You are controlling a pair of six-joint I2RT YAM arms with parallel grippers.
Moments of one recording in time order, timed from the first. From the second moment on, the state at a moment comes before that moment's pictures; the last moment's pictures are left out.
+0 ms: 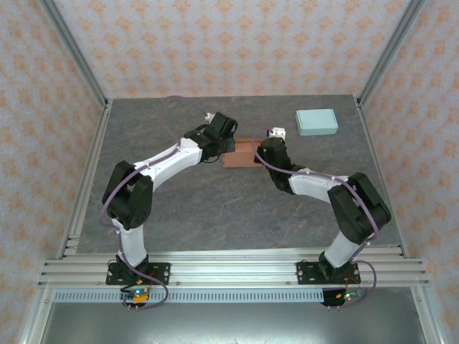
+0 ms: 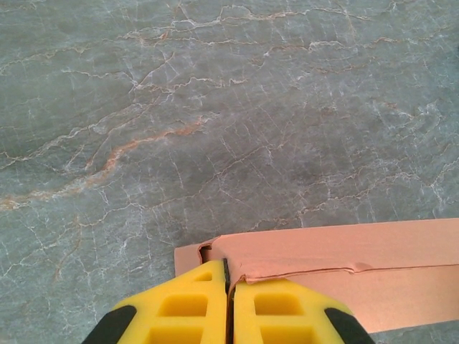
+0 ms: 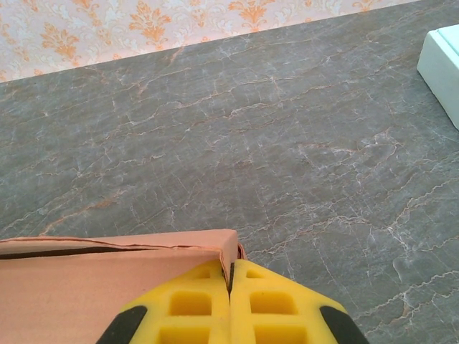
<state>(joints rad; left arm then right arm) -0.57 1.88 1.50 -0.50 -0.23 -0.64 0.54 1.65 0.85 0.30 0.34 0.42</state>
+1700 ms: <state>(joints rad) -0.61 1.87 1.26 -0.14 -0.44 -0.47 0.44 1.50 0.84 0.21 0.17 1.46</state>
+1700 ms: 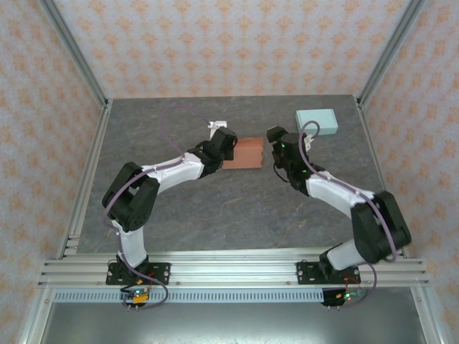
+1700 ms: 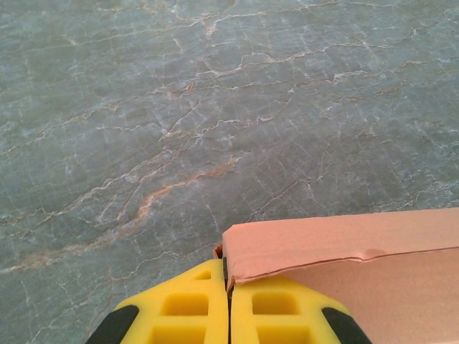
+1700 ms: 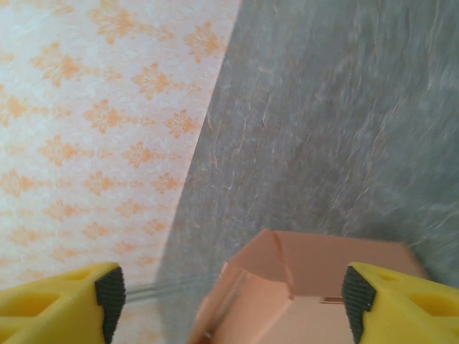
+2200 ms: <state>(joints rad) -0.63 1.87 1.26 -0.14 -0.49 -0.45 0.45 1.66 0.96 0.19 0.14 1.74</state>
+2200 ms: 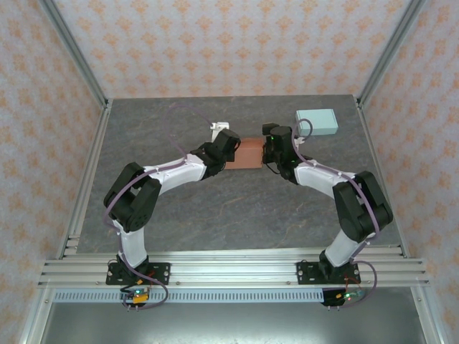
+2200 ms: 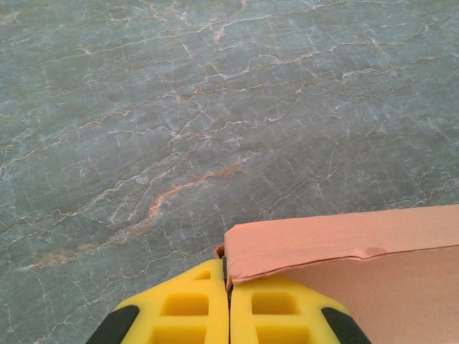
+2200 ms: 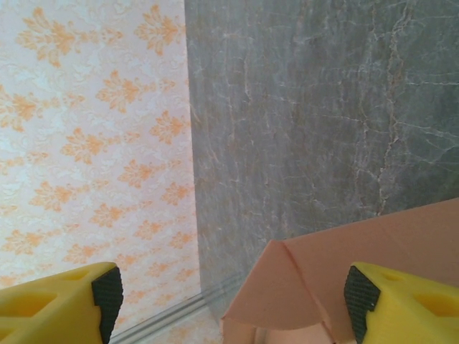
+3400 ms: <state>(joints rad) -0.64 1.83 1.14 -0.02 -0.53 -0.44 0.45 1.71 1.25 -0.39 -0.07 1.85</state>
